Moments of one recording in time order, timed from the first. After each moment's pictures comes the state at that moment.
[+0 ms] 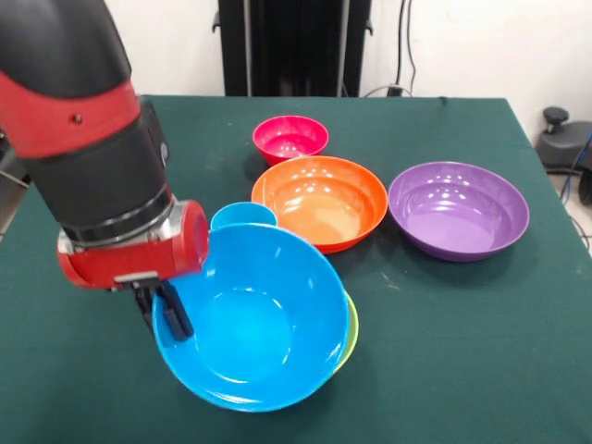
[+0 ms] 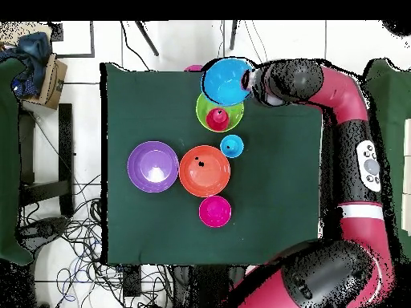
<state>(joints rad) -0.74 -0.27 0.77 0.93 -0.49 1.00 1.61</state>
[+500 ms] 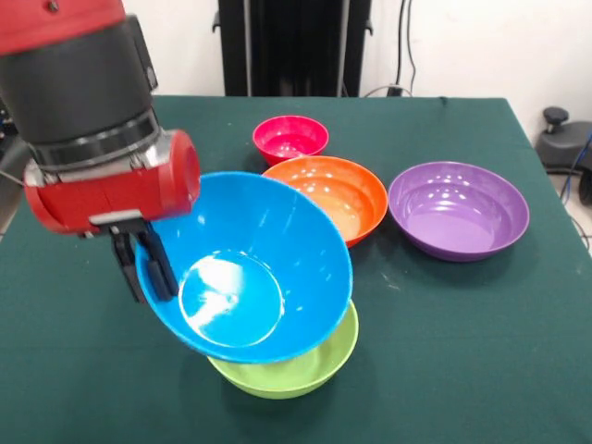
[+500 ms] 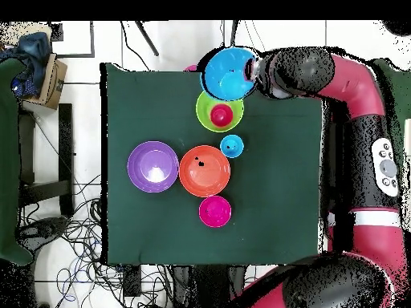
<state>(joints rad) -0.74 -0.38 0.77 0.97 -0.45 1.00 1.61</state>
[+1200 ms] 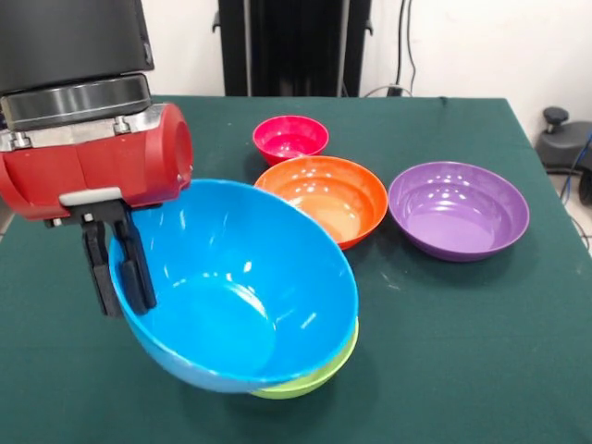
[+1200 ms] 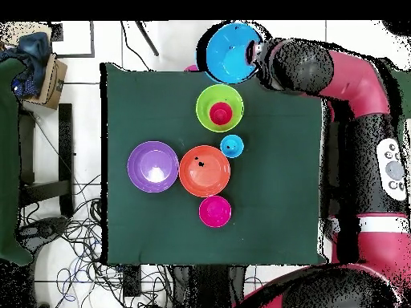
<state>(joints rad) -0.74 -0.44 0.76 1.03 -0.45 0.77 1.61</state>
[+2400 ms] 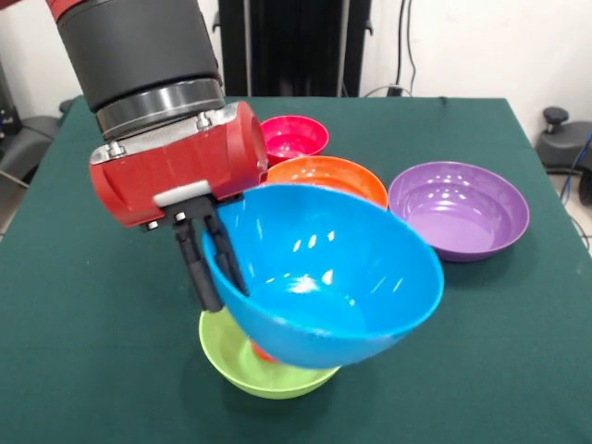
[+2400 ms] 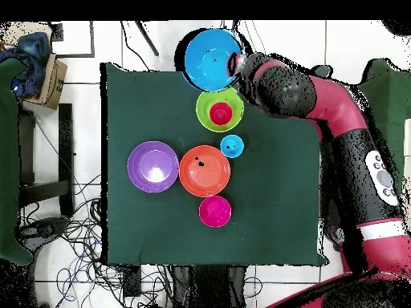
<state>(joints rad) -0.87 -0.41 0.93 1.29 -0.43 0.55 1.61</state>
